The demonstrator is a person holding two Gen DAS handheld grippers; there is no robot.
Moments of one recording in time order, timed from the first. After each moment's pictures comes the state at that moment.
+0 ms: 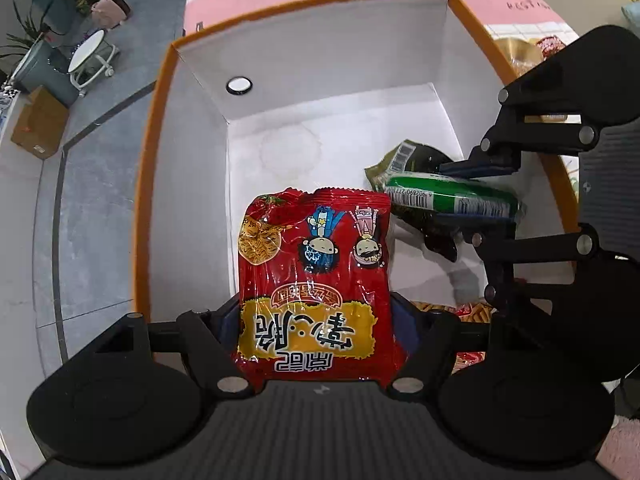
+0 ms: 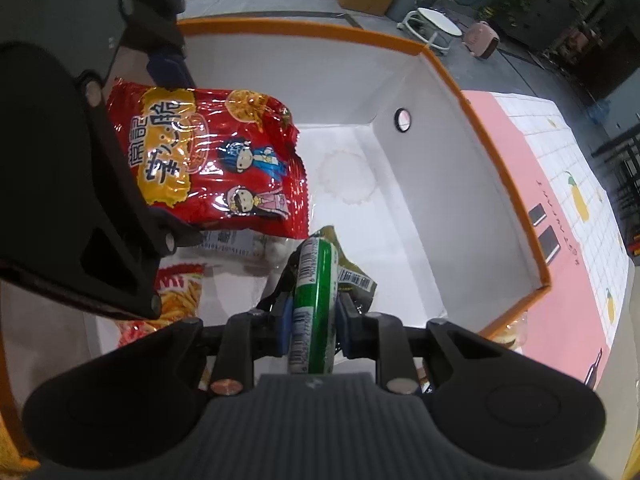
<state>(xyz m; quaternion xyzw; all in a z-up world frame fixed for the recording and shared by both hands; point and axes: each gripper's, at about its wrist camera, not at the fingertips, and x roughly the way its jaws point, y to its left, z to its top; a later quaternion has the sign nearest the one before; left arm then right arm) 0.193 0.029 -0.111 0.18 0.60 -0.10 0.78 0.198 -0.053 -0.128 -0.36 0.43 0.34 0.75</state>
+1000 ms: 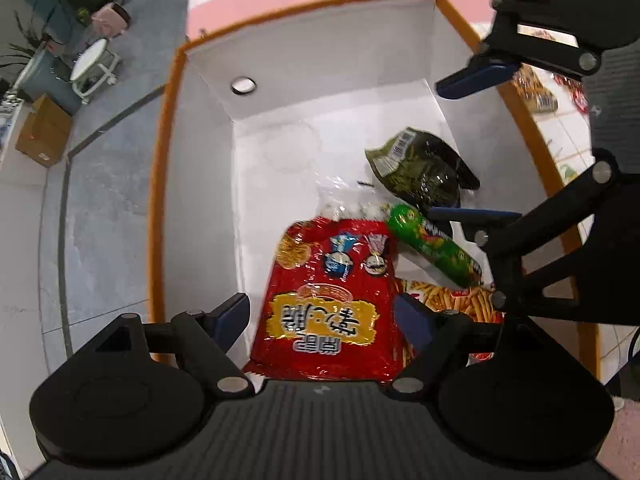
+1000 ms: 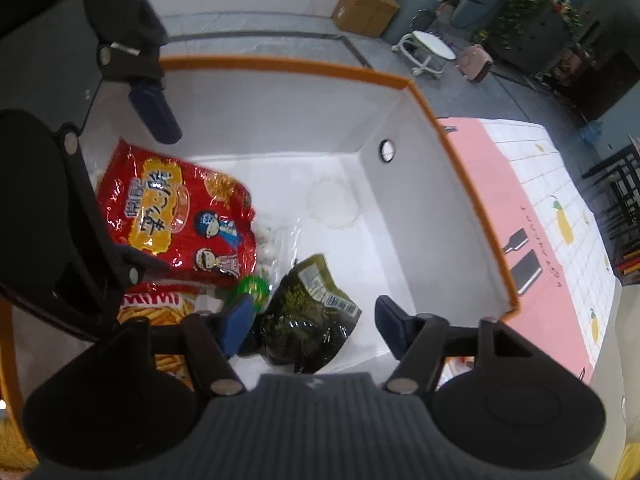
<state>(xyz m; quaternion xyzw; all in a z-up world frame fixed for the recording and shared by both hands) 0.175 0.035 -0.096 0.19 0.58 -0.10 0.79 0.183 -0.067 -0.094 -0.35 0.40 0.35 0.77</state>
